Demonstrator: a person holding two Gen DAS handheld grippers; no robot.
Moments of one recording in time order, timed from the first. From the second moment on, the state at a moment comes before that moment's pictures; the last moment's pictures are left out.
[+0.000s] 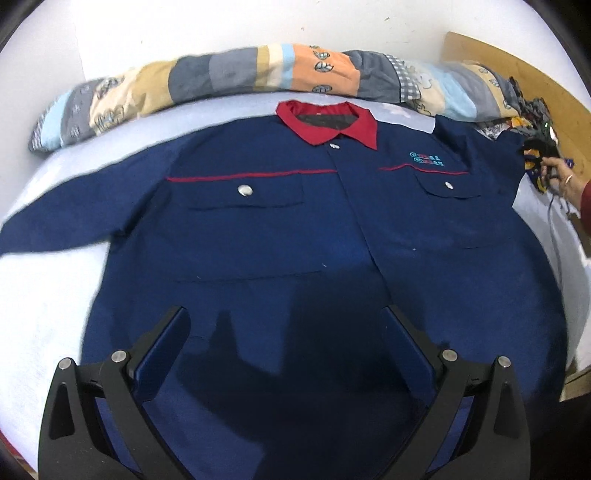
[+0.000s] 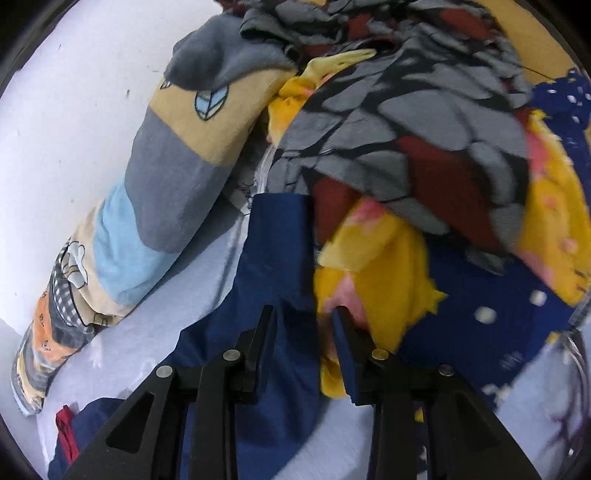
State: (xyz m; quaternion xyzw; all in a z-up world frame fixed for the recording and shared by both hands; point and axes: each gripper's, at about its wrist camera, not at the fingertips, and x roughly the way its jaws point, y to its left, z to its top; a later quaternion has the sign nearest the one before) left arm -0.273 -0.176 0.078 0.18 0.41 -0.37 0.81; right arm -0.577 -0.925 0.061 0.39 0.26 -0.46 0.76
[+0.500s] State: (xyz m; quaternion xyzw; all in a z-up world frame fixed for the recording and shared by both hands) left arm -0.284 -0.175 0.101 0.15 0.40 -0.39 0.82; right arm -0.611 -0.815 0.157 0.34 0.15 -0.45 0.81
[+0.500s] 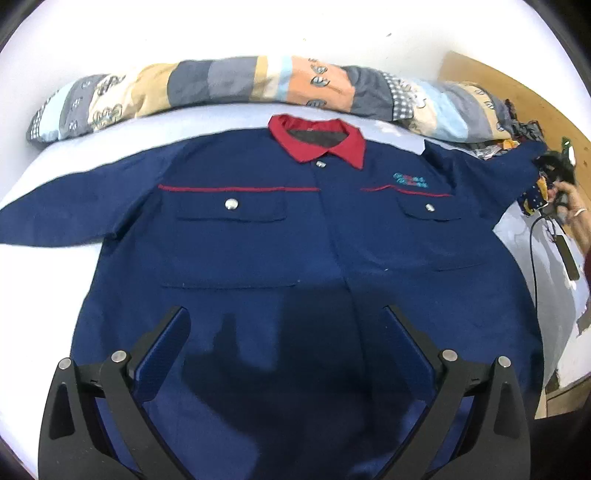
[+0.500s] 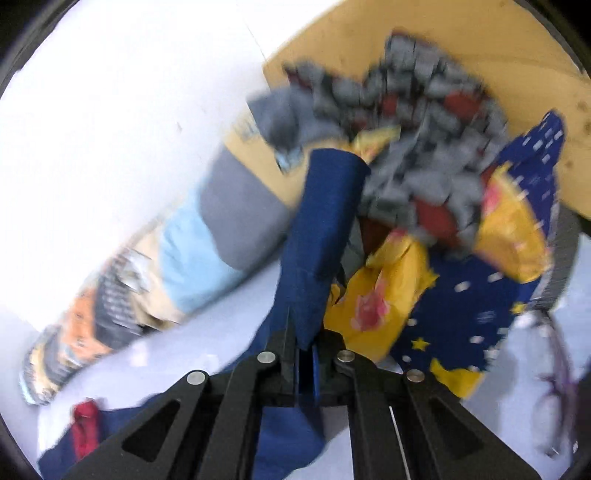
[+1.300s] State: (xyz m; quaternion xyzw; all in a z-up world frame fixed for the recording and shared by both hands) left arm -0.295 -0.139 0.131 0.17 0.34 -0.38 0.84; right arm -0.480 -0.625 0.355 0.23 0.16 -0.37 0.89
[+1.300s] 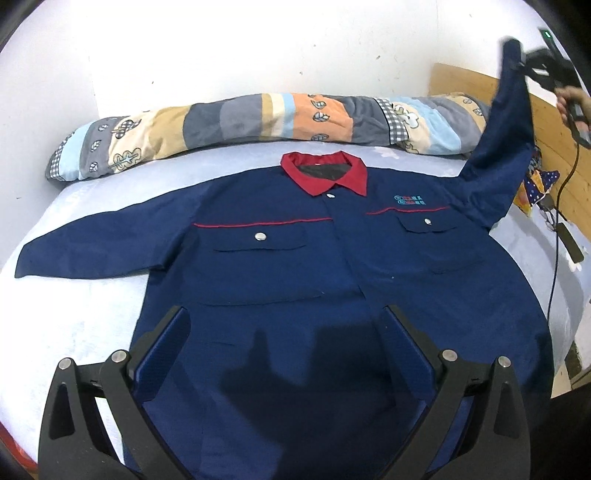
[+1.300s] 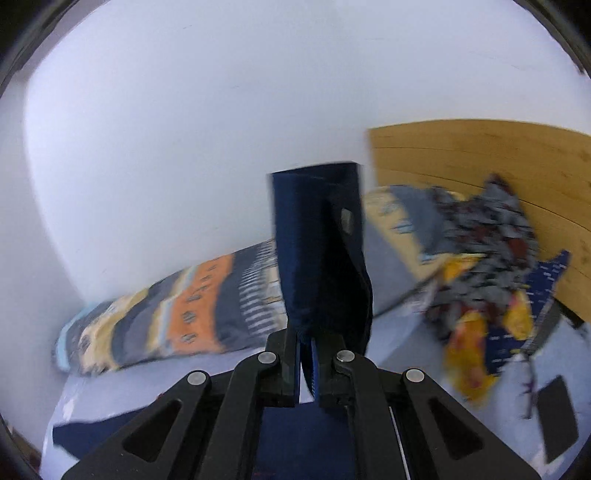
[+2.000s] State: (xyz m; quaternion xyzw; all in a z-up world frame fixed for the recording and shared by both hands) left arm -0.242 -0.055 0.142 0.07 0.37 -0.33 0.86; right arm -0.149 -0.301 0.110 0.22 0.37 -0.14 0.89
